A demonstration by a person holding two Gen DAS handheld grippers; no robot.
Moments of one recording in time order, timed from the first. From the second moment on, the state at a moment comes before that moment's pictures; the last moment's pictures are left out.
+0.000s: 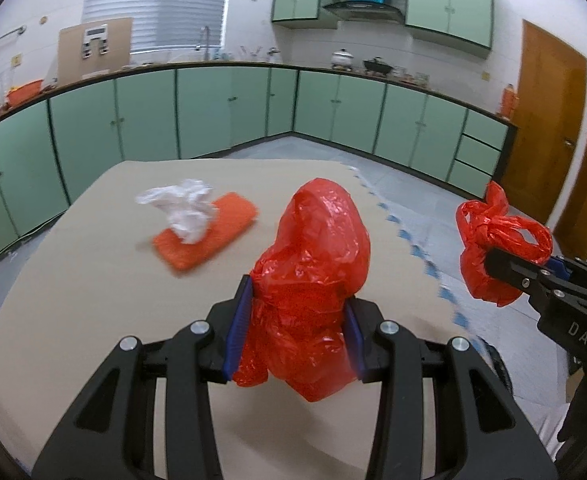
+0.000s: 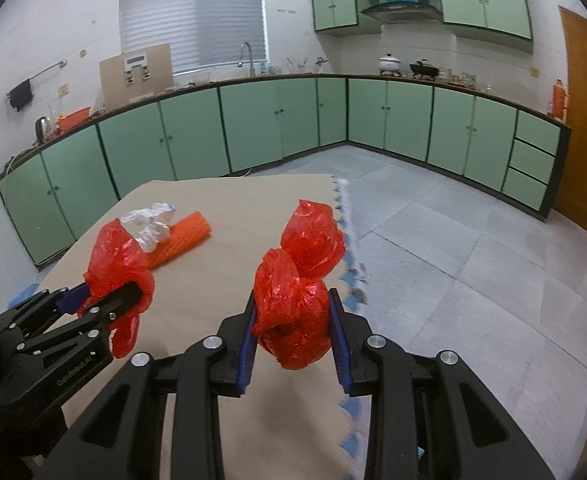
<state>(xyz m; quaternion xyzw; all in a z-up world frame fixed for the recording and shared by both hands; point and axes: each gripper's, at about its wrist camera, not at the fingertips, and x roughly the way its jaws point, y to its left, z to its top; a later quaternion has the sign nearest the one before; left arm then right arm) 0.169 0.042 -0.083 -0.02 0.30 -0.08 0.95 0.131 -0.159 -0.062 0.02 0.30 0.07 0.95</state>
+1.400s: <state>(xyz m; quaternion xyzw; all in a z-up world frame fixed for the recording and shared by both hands) 0.143 -0.206 -0.148 0.05 0.34 -0.27 0.90 0.053 -0.358 -0.134 0.08 0.35 -0.11 0.93</state>
